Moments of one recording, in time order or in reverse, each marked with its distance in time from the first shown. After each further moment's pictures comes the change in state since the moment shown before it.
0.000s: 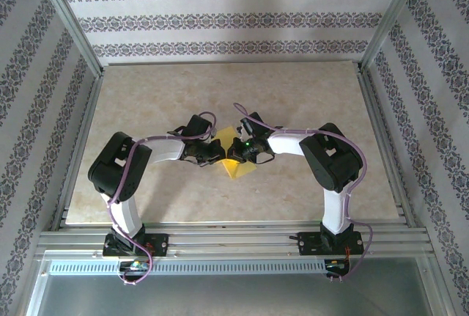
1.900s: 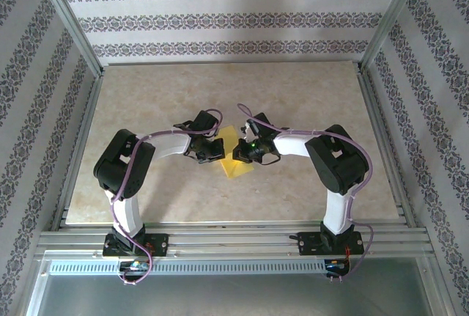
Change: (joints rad) left arm -0.027 0.048 0.135 -0.221 -0.139 0.114; right arm -0.048 -0.048 -0.067 0.016 -0.009 -0.104
